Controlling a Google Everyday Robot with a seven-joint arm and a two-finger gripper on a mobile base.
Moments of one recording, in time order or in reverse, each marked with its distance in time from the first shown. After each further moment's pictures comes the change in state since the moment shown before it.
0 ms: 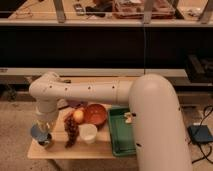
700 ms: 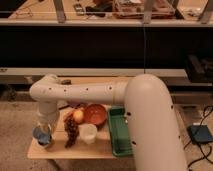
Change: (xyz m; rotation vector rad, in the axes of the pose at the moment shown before) arm 0.003 0.008 0.014 -0.042 -0.014 0.033
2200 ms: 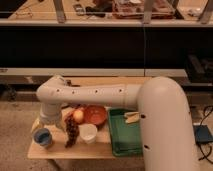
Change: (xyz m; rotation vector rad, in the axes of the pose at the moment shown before) arm -0.008 0.003 -0.009 0.114 0.043 0.000
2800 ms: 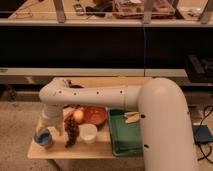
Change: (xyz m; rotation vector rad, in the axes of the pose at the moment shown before) arm -0.002 0.004 0.013 0.015 -0.024 0.015
